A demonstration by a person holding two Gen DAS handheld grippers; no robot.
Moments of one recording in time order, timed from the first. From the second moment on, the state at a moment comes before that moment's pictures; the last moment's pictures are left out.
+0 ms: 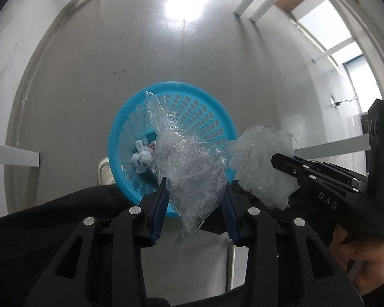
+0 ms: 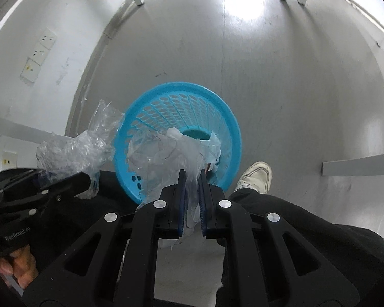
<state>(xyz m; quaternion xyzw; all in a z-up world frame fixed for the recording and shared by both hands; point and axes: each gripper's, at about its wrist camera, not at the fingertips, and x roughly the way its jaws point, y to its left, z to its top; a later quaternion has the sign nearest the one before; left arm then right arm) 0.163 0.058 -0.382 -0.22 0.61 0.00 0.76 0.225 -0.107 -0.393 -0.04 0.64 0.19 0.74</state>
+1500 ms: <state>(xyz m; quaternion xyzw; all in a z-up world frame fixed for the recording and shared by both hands) 0.085 0.051 -0.278 -0.20 0.53 0.05 0.82 0.137 -0.147 -0.279 -0.06 0.55 0.20 0.81</state>
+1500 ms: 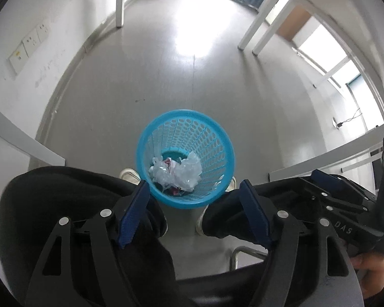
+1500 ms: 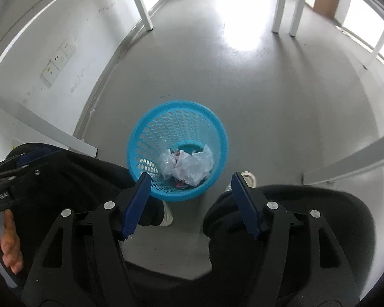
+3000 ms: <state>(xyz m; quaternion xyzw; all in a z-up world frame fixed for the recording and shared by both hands) -0.045 -0.010 -0.012 -0.03 0.25 0.02 0.97 0.009 -0.222 -0.003 -0.01 0.24 0.25 0.94</state>
